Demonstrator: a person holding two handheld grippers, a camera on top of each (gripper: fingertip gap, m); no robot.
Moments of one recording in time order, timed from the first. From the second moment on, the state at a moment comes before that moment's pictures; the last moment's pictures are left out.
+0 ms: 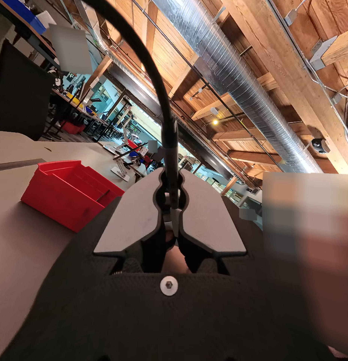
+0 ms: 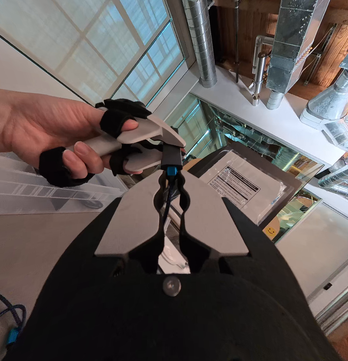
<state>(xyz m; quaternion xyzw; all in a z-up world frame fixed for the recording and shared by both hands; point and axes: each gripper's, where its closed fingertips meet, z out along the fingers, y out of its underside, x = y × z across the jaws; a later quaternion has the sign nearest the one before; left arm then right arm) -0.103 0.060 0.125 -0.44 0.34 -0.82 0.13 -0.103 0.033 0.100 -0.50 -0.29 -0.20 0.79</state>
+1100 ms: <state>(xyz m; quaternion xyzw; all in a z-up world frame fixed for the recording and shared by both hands) -0.217 0.102 0.215 -0.36 0.33 -0.82 0.31 -0.045 0.024 0.119 -0.65 -0.24 -0.10 0.71</state>
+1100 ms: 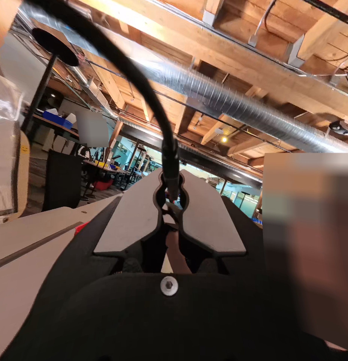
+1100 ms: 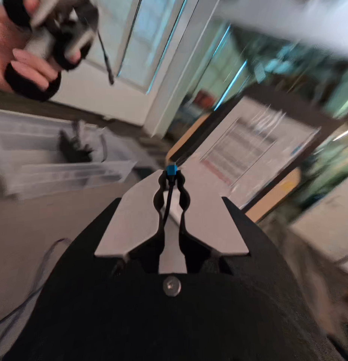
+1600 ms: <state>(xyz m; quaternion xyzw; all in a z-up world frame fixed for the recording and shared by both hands) -0.176 0.069 0.191 -0.37 0.40 -0.81 0.22 -0.061 0.039 -0.080 -0.87 -0.38 -0.03 0.32</state>
